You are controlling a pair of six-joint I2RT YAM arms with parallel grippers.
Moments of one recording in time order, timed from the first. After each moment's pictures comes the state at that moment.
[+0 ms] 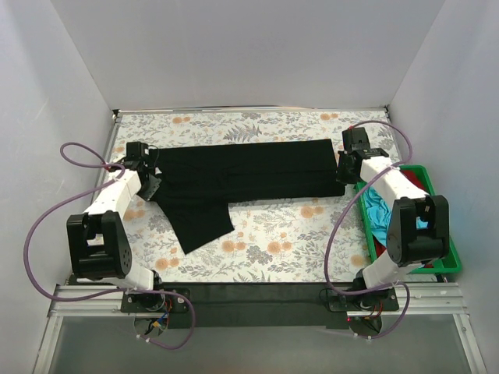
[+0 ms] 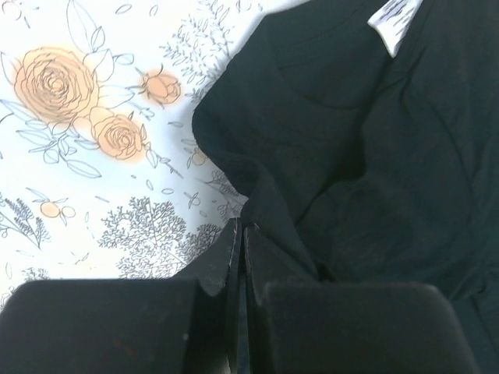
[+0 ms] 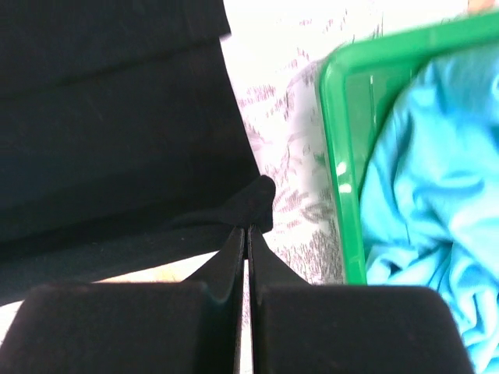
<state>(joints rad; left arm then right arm) 0.06 1.50 1.02 -0.66 -0.27 -0.90 0.15 1.57 1.12 -0.59 0.19 0.26</state>
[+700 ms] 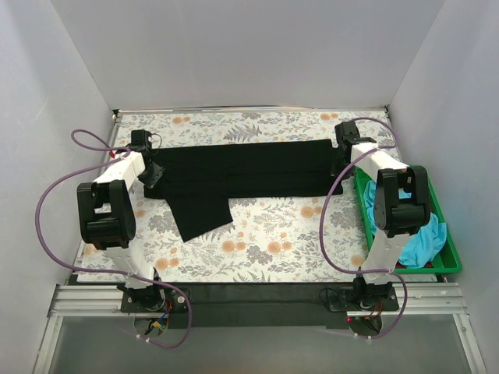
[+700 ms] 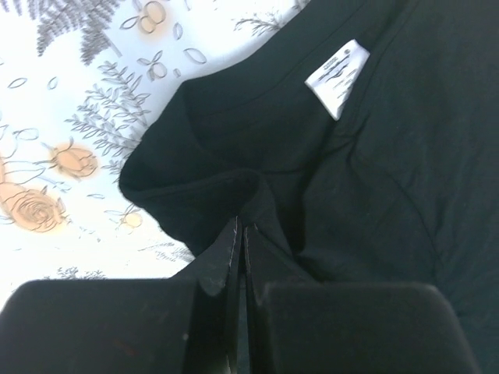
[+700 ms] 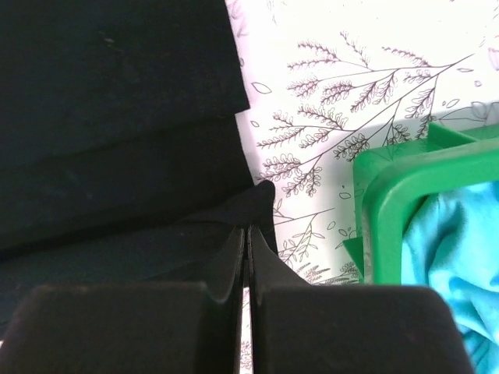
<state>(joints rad) 0.08 1.77 1.22 -0.63 -0.23 -0.89 0.13 1.86 1.32 -0.60 0.17 0.23</state>
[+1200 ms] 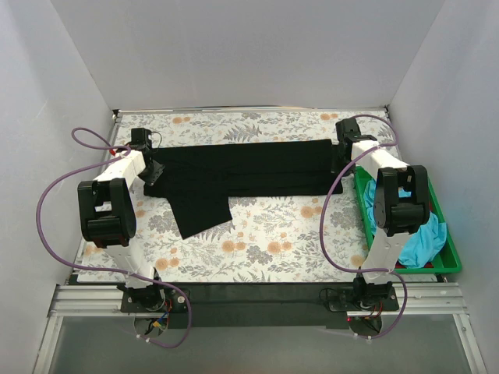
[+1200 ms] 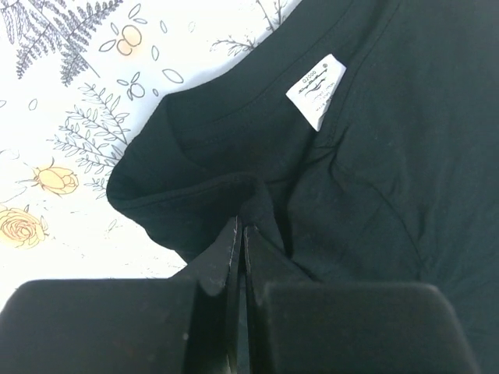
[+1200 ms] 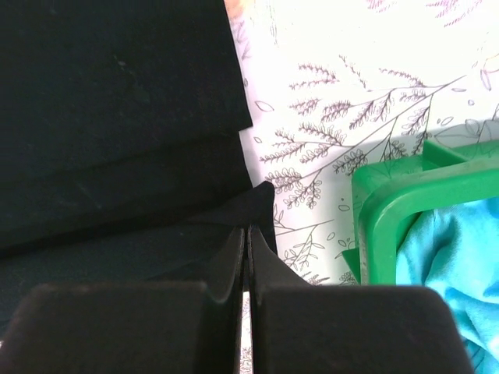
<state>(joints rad) 0.08 1.80 1.25 -0.60 -0.23 -0.88 0.12 1.88 1.35 -0.60 0.16 0.23</state>
